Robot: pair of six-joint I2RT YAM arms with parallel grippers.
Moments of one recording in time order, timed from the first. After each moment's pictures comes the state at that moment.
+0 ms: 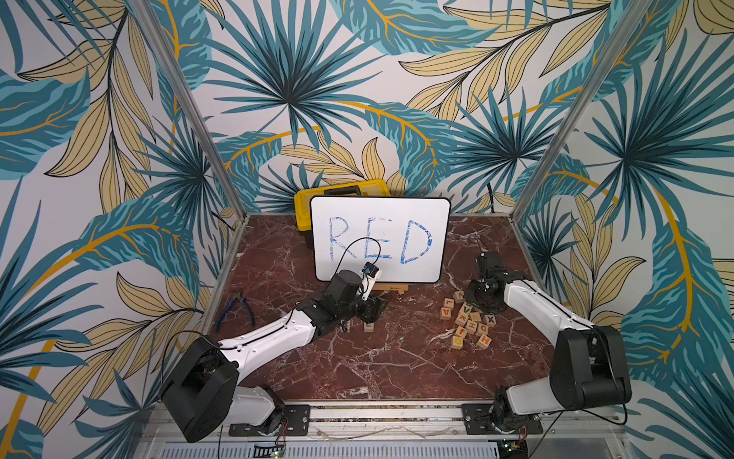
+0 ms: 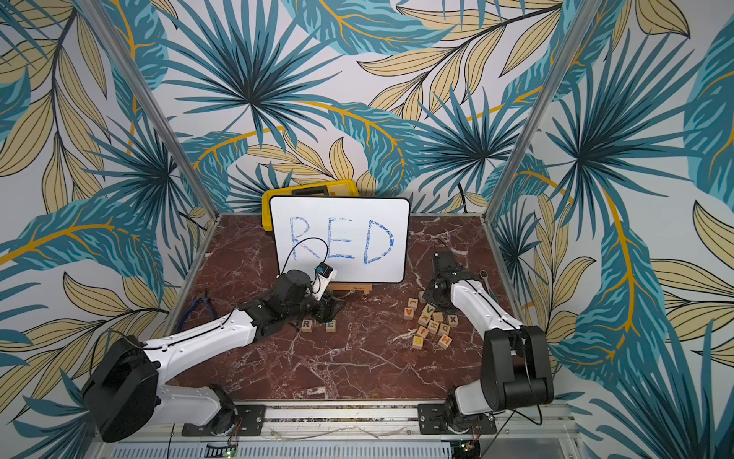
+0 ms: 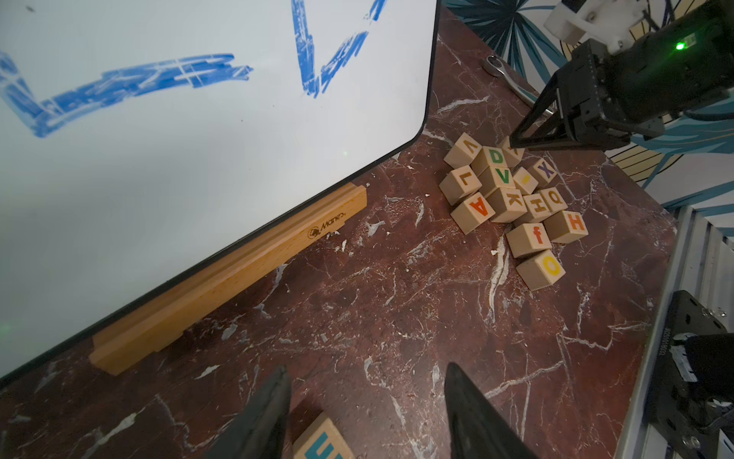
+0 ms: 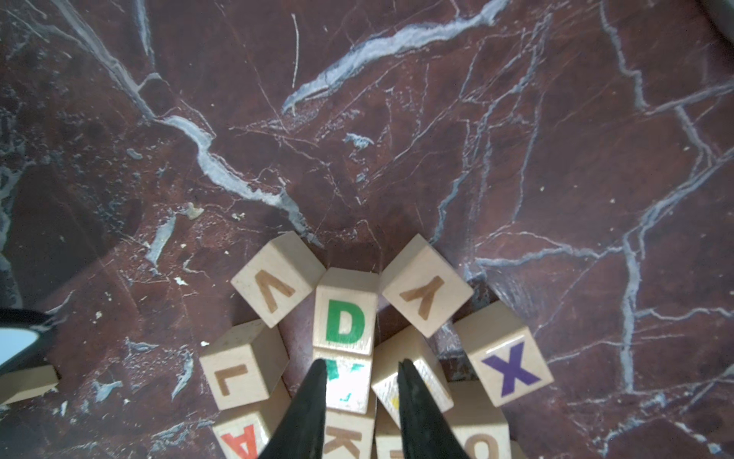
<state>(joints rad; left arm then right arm) -0.71 1.35 0.79 -0.05 0.18 -0.22 0.07 1.48 0.94 -0.70 0.13 0.63</state>
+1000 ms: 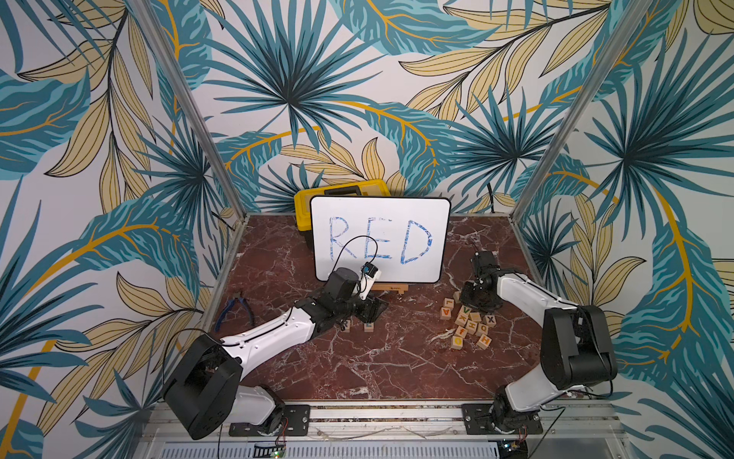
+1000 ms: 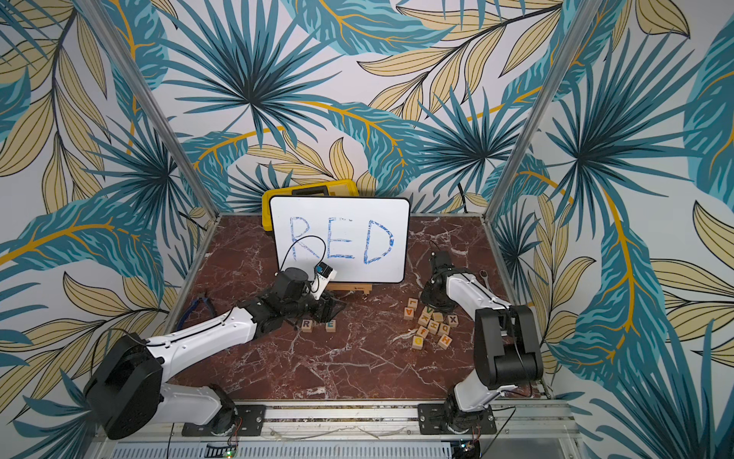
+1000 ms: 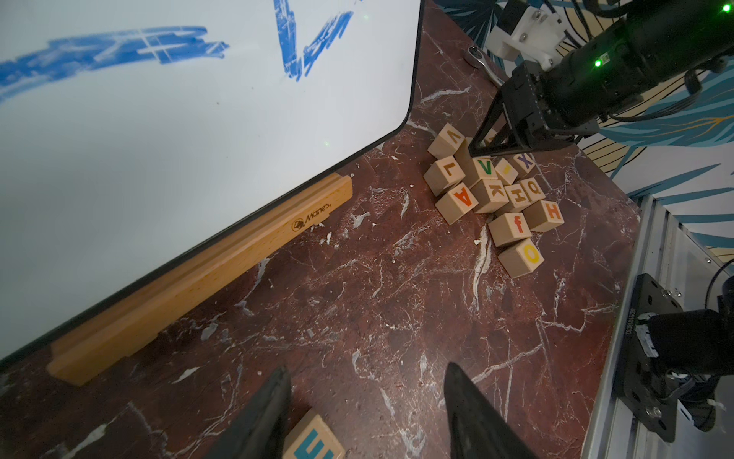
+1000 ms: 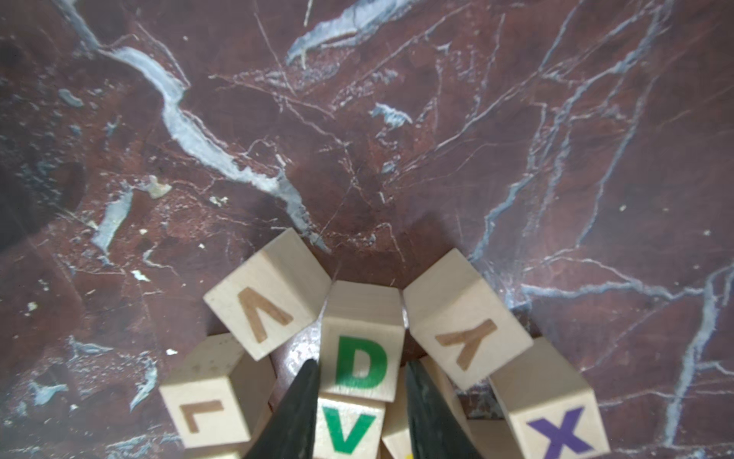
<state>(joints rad) -0.66 1.37 0.79 -0.05 0.28 -0.21 0.06 1.60 0.97 -0.69 0.08 0.53</state>
